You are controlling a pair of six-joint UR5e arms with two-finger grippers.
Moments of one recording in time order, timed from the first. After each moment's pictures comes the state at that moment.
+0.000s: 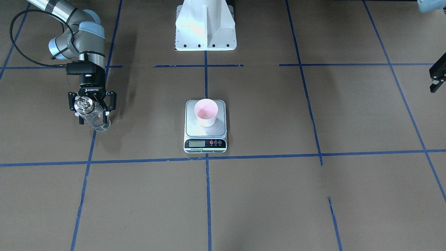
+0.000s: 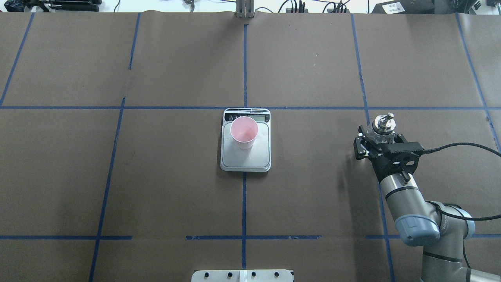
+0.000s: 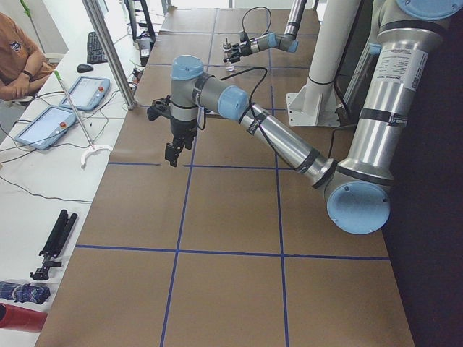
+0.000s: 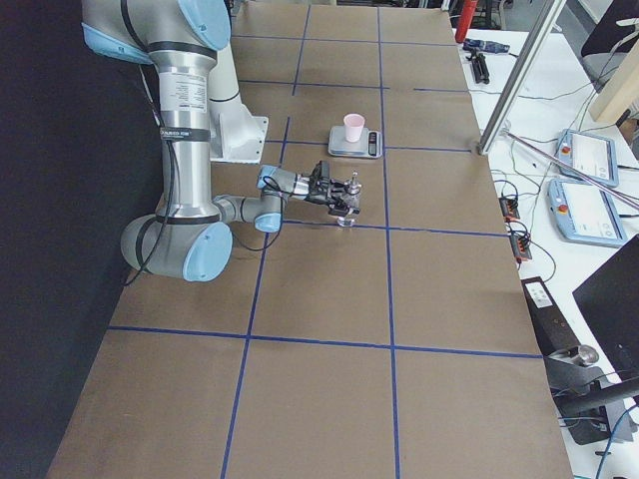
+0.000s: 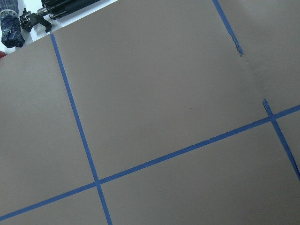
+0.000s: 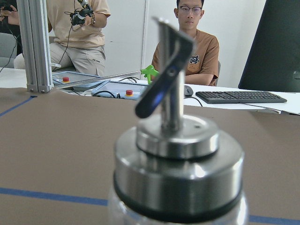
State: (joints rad) left arm -1.37 -1.78 -1.99 -1.34 -2.16 -0.03; right arm 0.27 -1.55 1.63 -0.54 0.57 1.11
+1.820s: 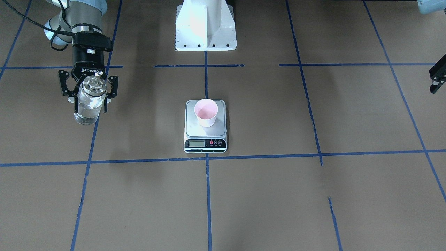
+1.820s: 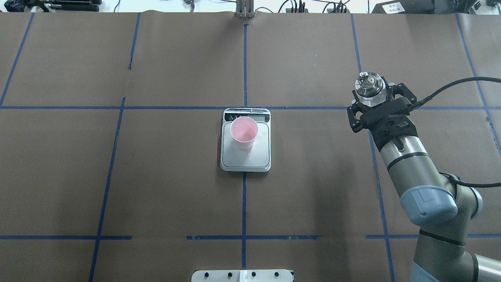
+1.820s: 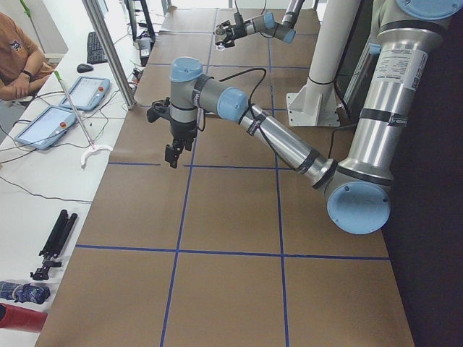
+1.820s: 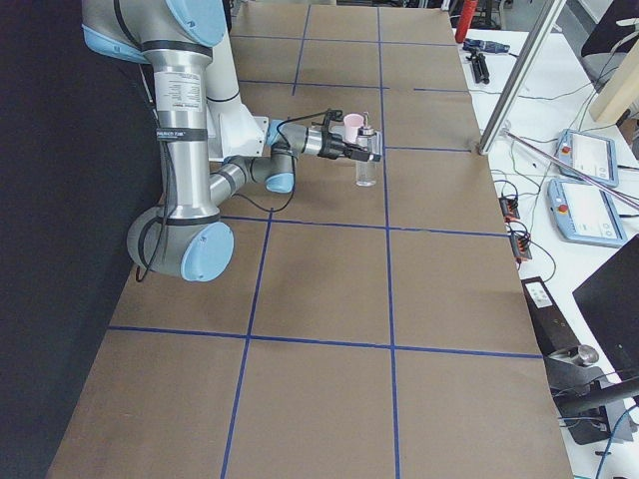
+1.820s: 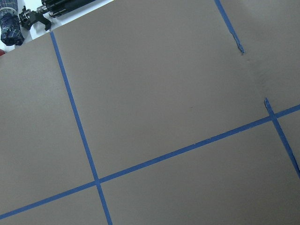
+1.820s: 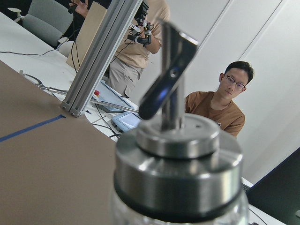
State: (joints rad) left arm -1.37 -1.78 -1.98 -1.34 -2.16 -0.03; right arm 0.39 -1.49 1.93 -0.74 0.64 0.42
